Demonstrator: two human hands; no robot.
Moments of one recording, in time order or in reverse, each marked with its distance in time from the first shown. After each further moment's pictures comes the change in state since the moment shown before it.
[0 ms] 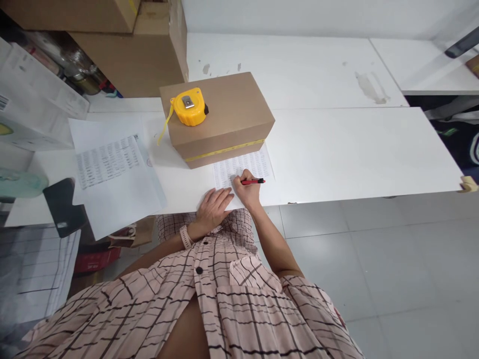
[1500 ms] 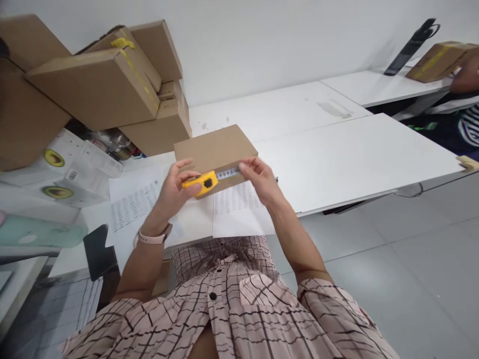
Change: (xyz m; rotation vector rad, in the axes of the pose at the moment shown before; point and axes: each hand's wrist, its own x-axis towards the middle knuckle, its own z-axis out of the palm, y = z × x) left_hand 0.060 -0.096 -0.170 -1.140 0.282 -0.304; right_hand 0.043 -0.115 -0.061 0.543 -0.194 -0.043
